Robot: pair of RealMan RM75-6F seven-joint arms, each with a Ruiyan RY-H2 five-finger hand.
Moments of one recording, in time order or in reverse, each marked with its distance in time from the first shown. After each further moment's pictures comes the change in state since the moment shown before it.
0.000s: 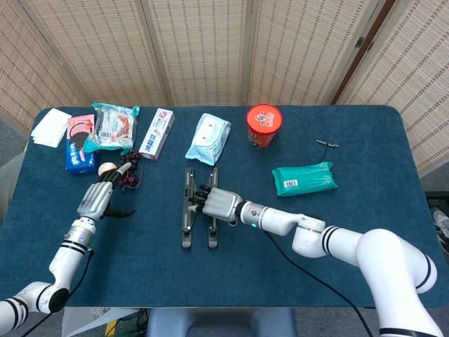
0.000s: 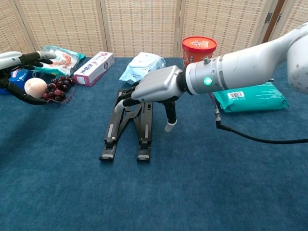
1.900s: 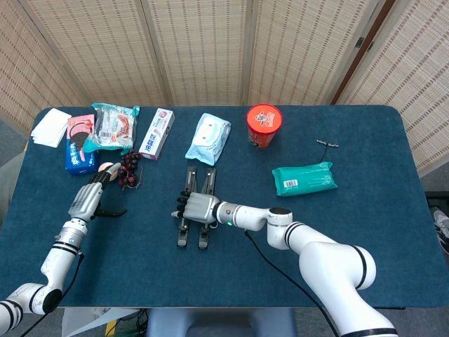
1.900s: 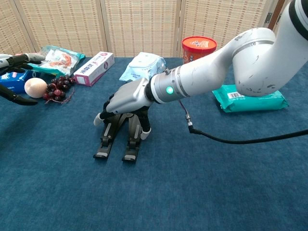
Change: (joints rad) left arm 0.033 -0.007 -0.001 0.078 0.042 -0.011 -0.129; right arm 0.201 -0.219 -0.186 0.327 -0.037 0.040 0.327
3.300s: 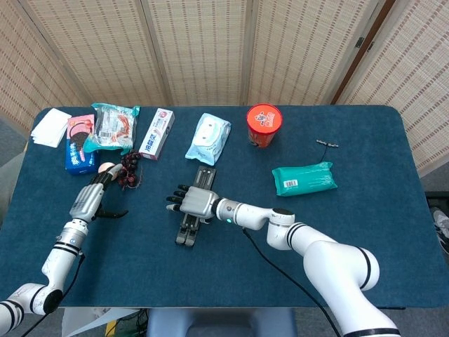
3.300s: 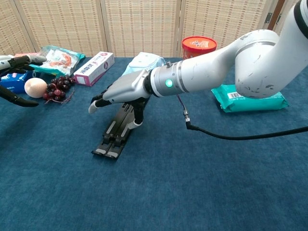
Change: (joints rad) left arm 0.001 -0.005 0.003 0.008 0.013 0.004 0.003; right arm -0.036 0.016 0.062 -0.023 0.081 0.040 -0.052
